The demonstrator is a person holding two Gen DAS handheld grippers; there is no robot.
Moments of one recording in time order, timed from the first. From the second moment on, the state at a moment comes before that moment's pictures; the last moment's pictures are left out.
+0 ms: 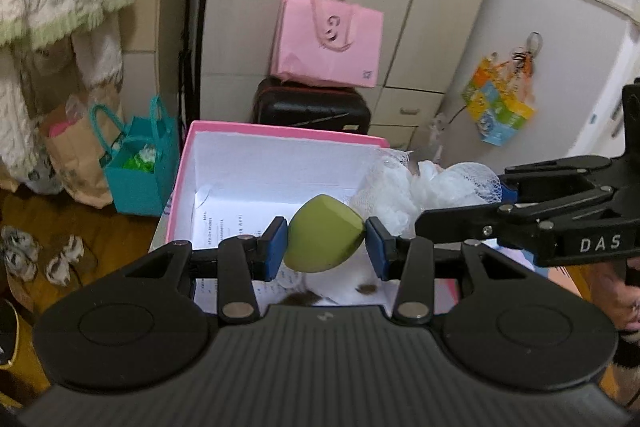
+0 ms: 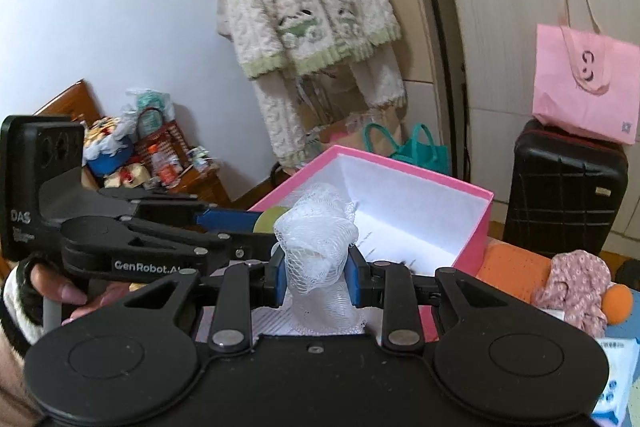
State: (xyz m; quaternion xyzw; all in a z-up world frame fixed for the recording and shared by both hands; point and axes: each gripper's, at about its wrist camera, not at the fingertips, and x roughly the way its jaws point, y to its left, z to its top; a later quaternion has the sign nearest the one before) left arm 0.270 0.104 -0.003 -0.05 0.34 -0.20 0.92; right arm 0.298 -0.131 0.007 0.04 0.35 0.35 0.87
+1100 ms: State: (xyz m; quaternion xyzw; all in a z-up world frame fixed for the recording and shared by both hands) left arm 0.258 0.097 -0.006 0.03 0.34 -0.12 0.93; right arm 0.302 -0.131 -0.008 -0.05 0.33 0.31 0.89
